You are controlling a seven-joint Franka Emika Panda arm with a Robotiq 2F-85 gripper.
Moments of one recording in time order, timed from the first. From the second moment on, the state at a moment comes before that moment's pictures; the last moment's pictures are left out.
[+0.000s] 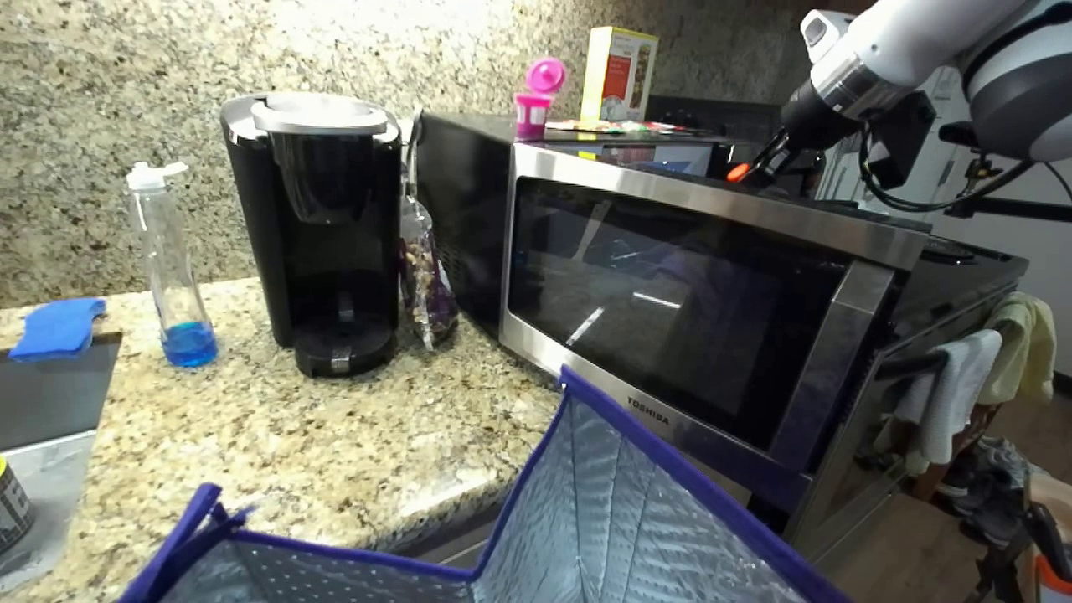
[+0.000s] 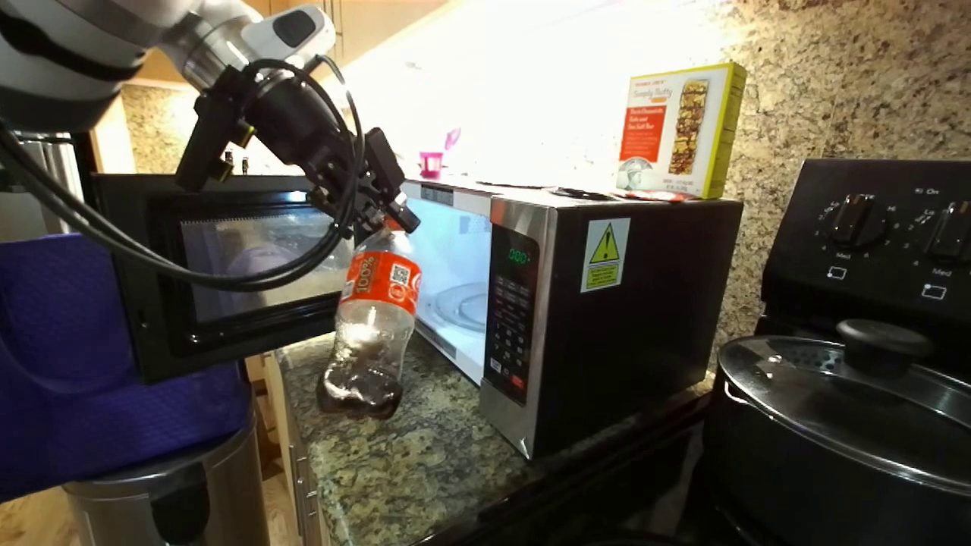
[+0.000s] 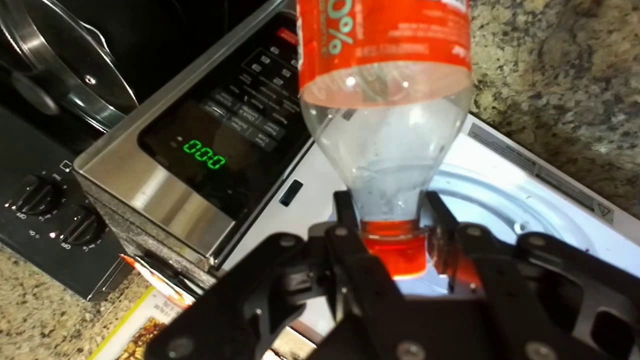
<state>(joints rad) 0.74 -0.42 -0.81 -2.43 -1.27 2.52 0.61</state>
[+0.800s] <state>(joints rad) 0.08 -0.27 -0.13 -2.36 -1.25 2.43 1.09</state>
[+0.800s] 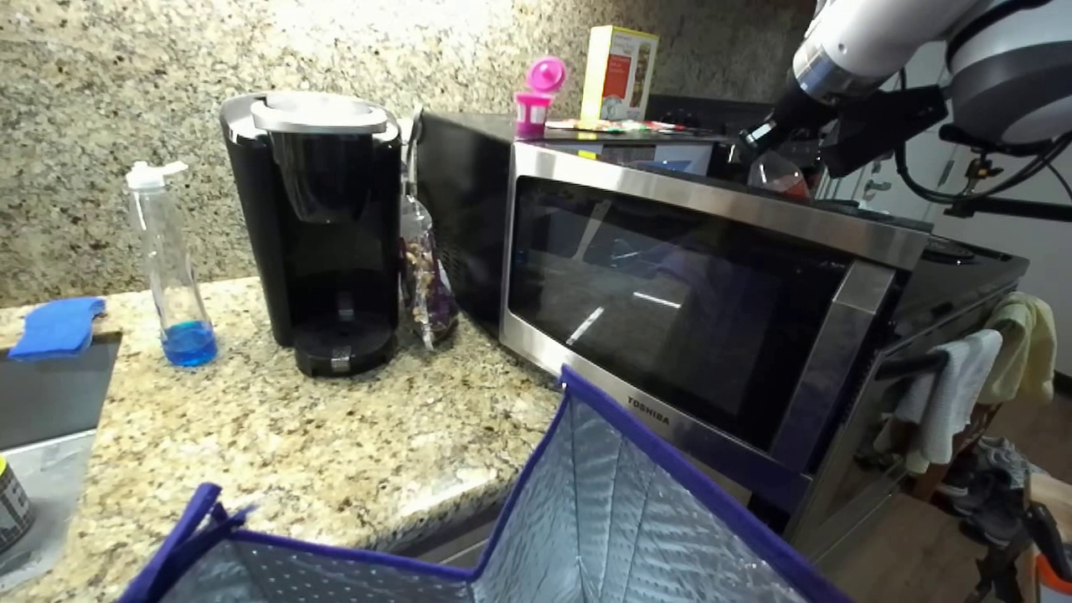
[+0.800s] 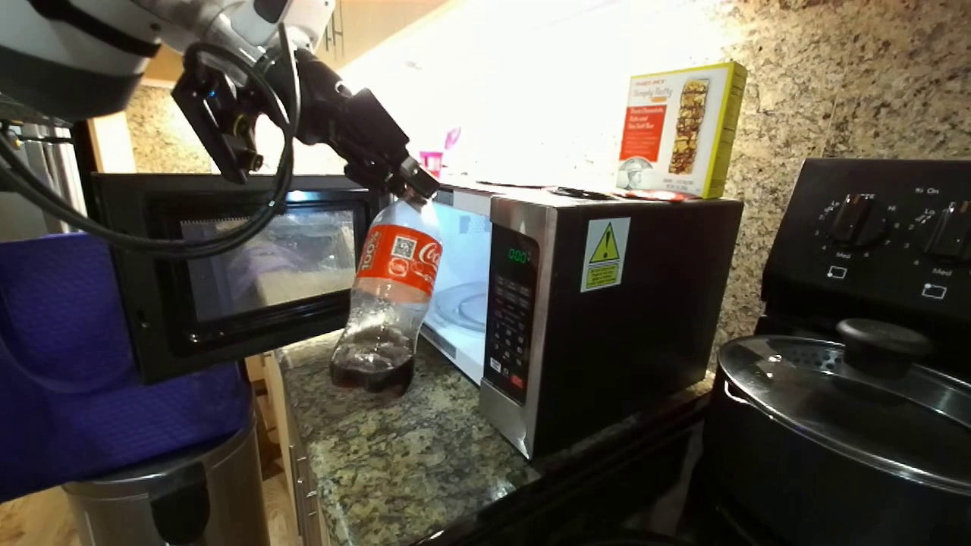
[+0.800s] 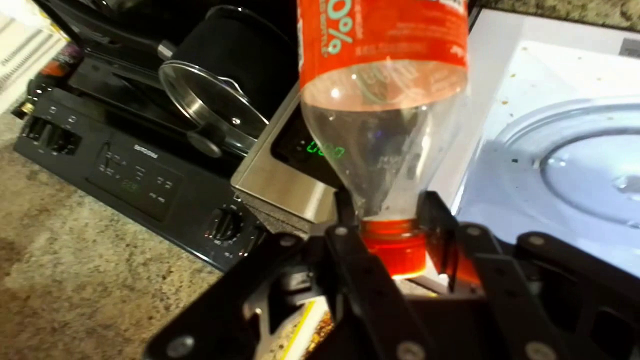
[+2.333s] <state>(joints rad) 0.04 -0.17 -0.01 -2.29 -1.45 2.25 1.75</state>
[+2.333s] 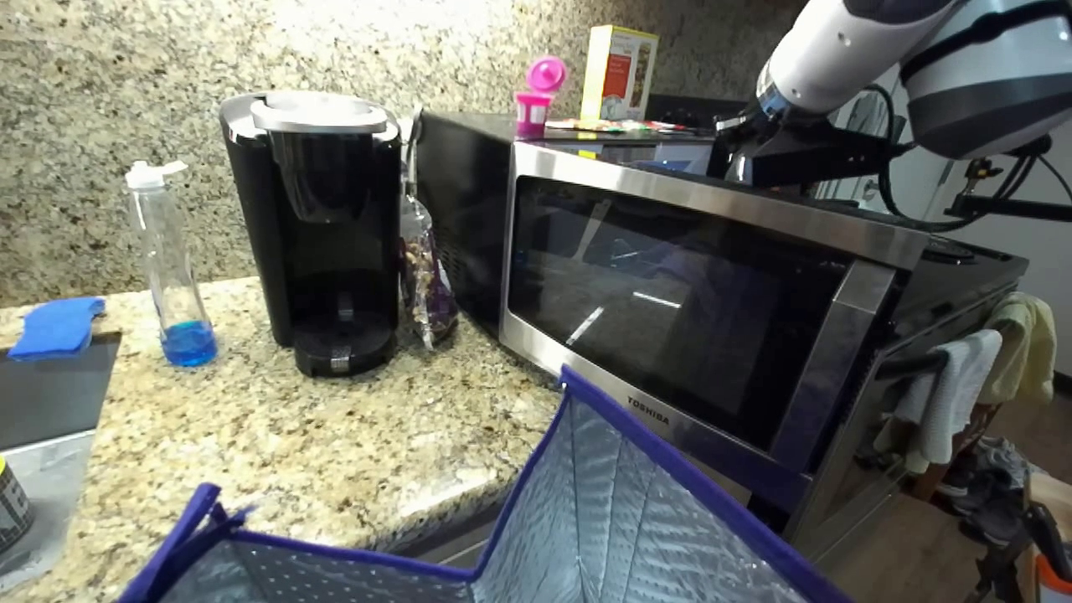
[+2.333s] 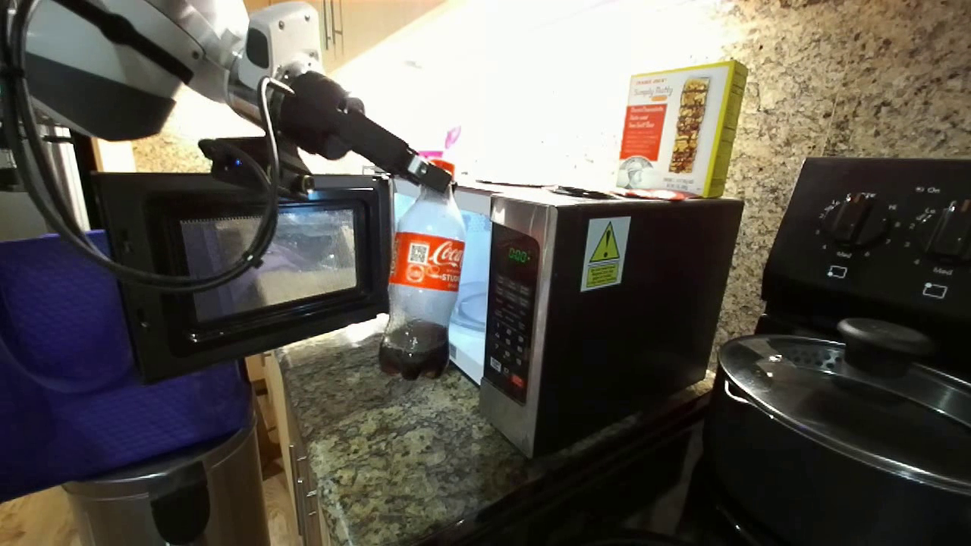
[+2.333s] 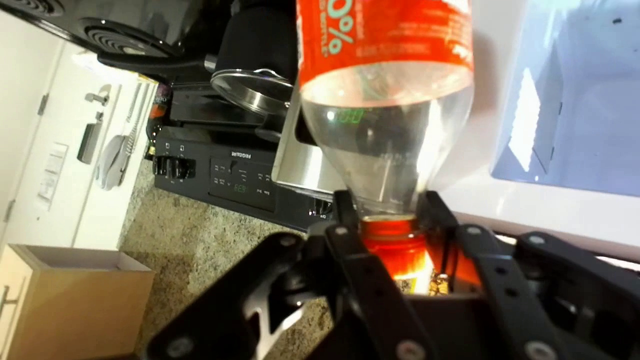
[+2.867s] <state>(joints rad) 0.04 -0.07 -0.01 -2.32 -1.64 2.30 2.23</state>
